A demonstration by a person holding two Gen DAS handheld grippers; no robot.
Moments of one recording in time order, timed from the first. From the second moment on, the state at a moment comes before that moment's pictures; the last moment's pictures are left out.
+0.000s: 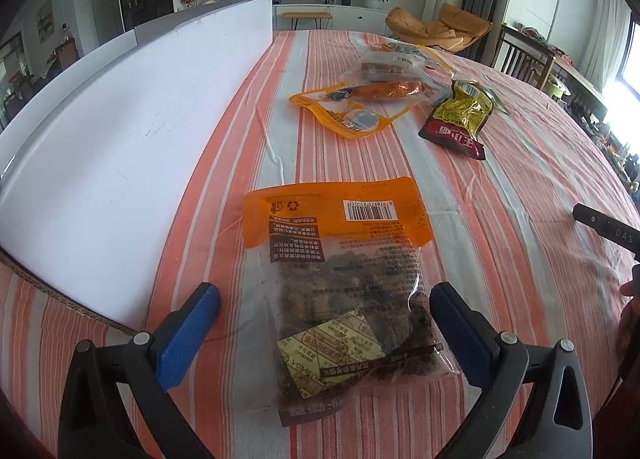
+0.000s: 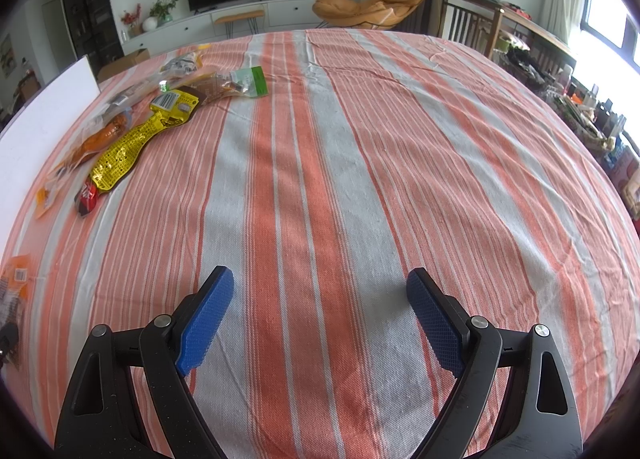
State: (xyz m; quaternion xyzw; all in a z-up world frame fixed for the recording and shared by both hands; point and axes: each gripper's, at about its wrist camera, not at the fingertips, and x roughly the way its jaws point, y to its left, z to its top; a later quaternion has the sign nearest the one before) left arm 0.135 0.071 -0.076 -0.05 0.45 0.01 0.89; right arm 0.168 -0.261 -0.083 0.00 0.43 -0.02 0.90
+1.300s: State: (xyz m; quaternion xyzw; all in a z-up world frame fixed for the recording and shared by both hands) left arm 0.138 0.069 -0.076 -0.04 0.45 0.00 0.89; right arm 0.239 -0.098 -0.062 -0.12 0.47 0.10 0.87
